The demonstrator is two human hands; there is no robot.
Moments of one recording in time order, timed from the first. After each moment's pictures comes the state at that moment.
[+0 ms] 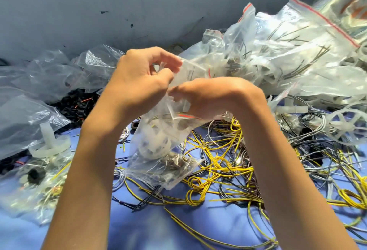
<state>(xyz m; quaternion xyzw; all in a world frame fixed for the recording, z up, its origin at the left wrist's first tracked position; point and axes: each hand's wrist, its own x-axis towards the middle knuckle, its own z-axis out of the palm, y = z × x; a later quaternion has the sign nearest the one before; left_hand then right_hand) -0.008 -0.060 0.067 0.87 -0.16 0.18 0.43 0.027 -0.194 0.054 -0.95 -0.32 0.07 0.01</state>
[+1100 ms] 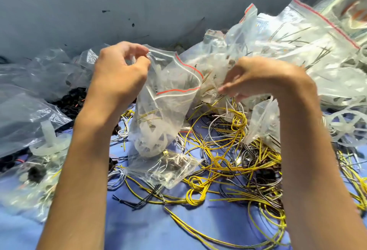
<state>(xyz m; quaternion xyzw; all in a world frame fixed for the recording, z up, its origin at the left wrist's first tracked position) 0.007 -0.042 0.064 0.84 -0.01 0.25 0.47 0.033 -0.263 0.065 -0.98 -0.08 0.03 0.16</state>
